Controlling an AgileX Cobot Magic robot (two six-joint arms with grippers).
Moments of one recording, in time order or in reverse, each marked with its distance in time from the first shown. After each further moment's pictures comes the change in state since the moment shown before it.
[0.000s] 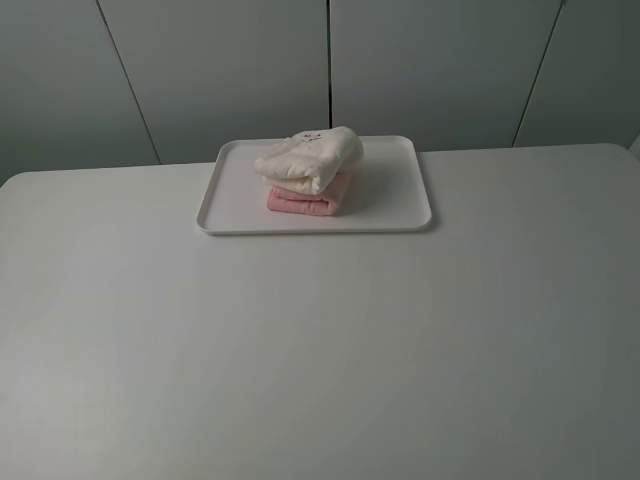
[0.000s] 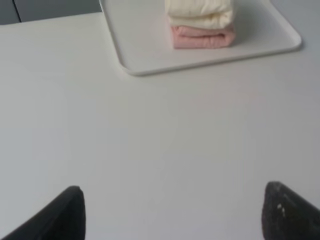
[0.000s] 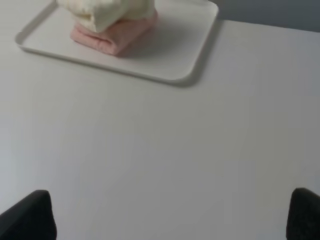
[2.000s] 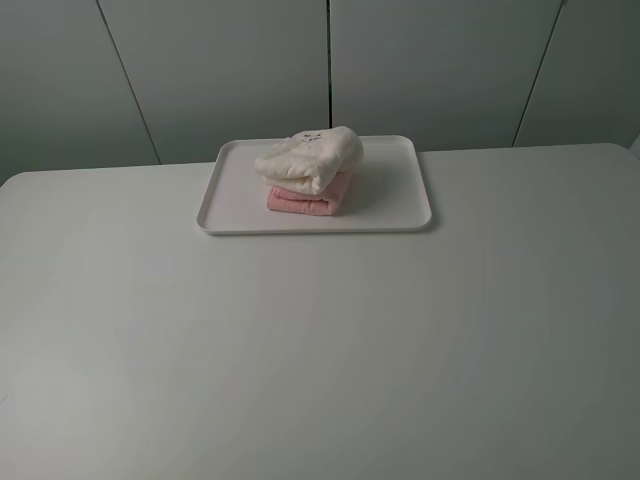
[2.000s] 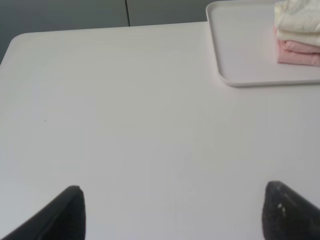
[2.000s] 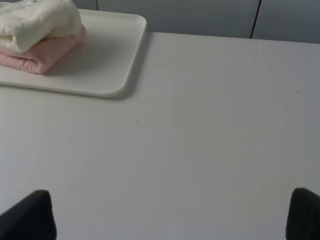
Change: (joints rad) left arm 0.179 0.000 0.011 0.123 -0.024 -0.017; right arm -0.270 0.000 0.008 -0.025 -0.023 -0.072
